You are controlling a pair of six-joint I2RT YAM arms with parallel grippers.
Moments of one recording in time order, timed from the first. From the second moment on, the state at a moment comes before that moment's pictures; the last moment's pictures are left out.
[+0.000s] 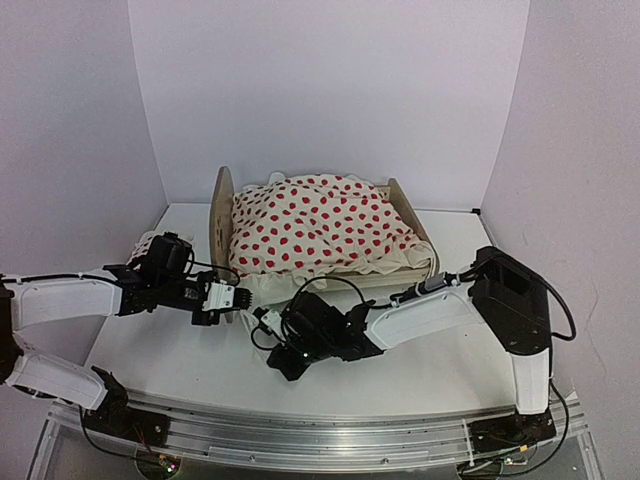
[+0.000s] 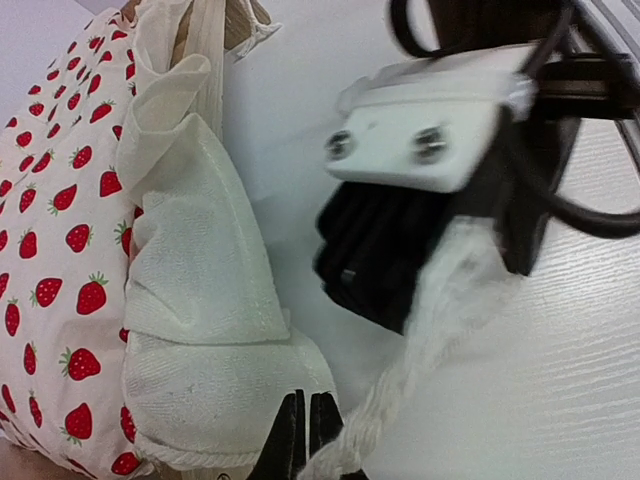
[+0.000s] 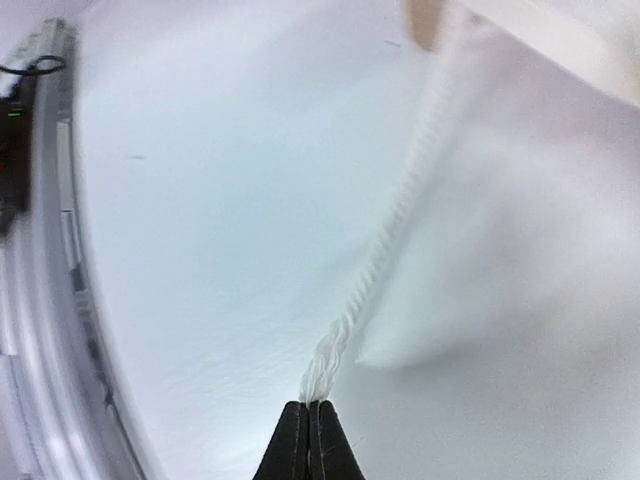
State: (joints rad) left arm -0.59 1.23 0.63 -0.12 0.48 1.07; right arm 1.19 2.09 1.29 -0.01 -0.12 0.27
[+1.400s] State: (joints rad) left arm -0.42 1.03 0.68 -0.48 0.79 1.16; right arm 1.19 2.00 1.22 0.42 -0.24 0.55
